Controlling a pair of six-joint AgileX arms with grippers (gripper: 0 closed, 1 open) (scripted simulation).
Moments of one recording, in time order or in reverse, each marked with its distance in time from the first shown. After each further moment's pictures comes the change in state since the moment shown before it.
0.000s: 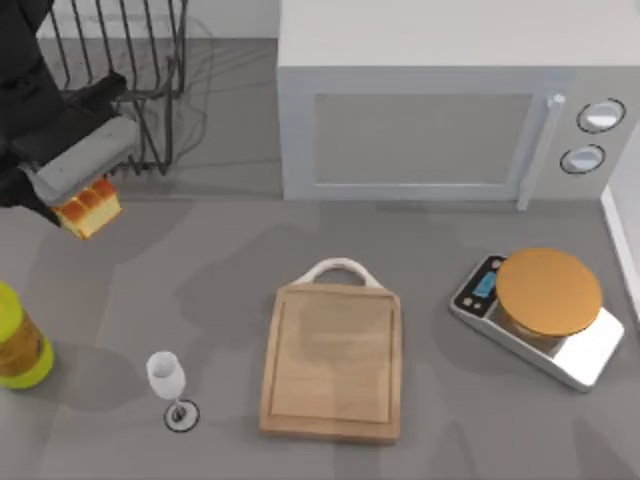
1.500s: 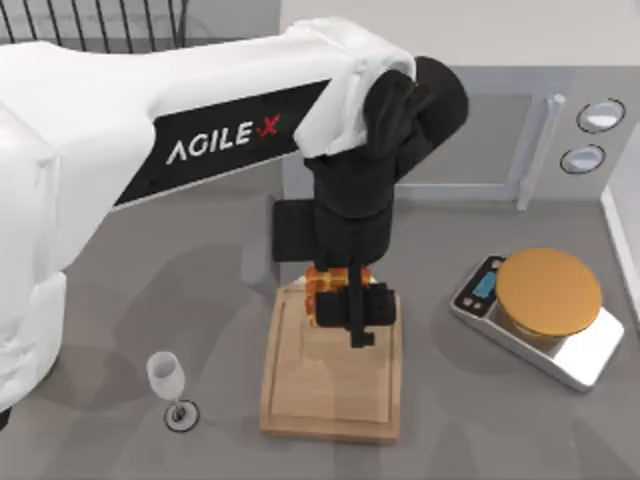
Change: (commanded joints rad) left arm -0.677 0.118 0.015 0.180 -0.097 1.742; right arm 0.000 0.000 0.000 0.000 0.000 0.000
